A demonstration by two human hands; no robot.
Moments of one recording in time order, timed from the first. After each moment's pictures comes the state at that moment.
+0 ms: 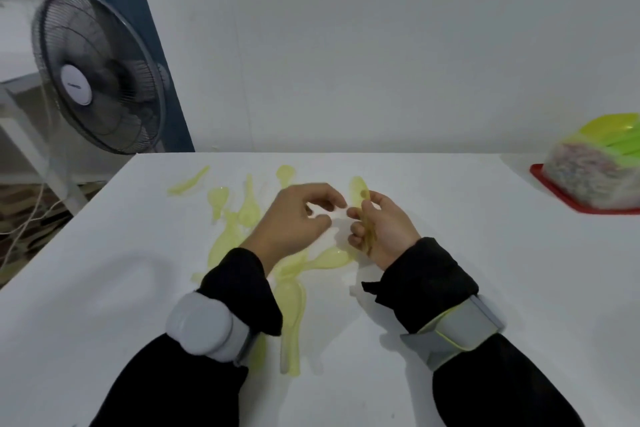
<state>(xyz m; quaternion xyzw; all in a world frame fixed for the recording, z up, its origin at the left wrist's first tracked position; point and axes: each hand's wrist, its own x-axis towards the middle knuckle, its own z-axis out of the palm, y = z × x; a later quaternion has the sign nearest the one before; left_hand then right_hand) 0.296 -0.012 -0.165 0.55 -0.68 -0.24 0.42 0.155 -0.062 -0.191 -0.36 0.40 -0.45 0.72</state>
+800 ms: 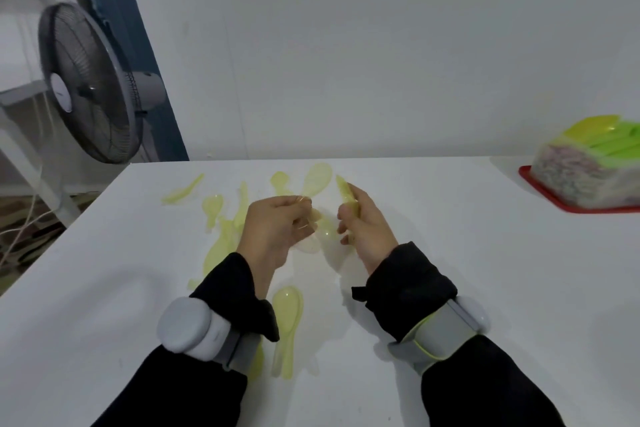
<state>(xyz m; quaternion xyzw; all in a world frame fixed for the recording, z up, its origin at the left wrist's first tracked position) 0.293 -0.017 -0.165 0.54 -0.27 -0.51 0.62 0.161 -0.055 -0.198 -0.59 0.42 -0.43 0.54</state>
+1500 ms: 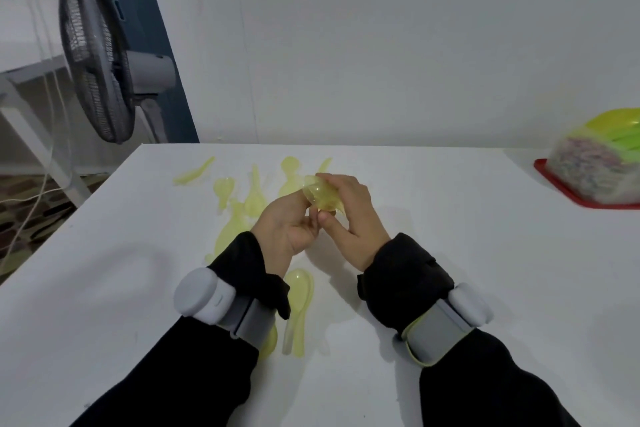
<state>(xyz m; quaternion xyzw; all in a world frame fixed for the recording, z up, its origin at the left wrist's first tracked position) 0.288 -0.016 -0.161 0.49 -0.05 -0.64 0.59 0.177 -0.038 -0.203 -0.82 0.30 -0.42 0.25</state>
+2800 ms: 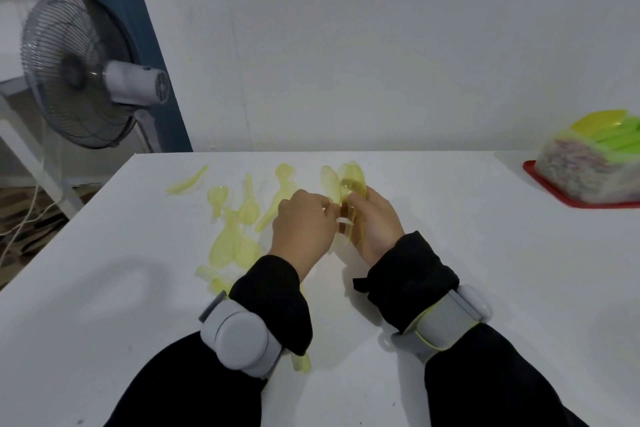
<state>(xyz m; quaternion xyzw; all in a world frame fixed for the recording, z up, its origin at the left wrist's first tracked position) 0.269 -0.014 -0.176 0.73 -0.58 -0.16 0.33 0.165 -0.051 -0.191 -0.42 0.33 -0.48 0.69</state>
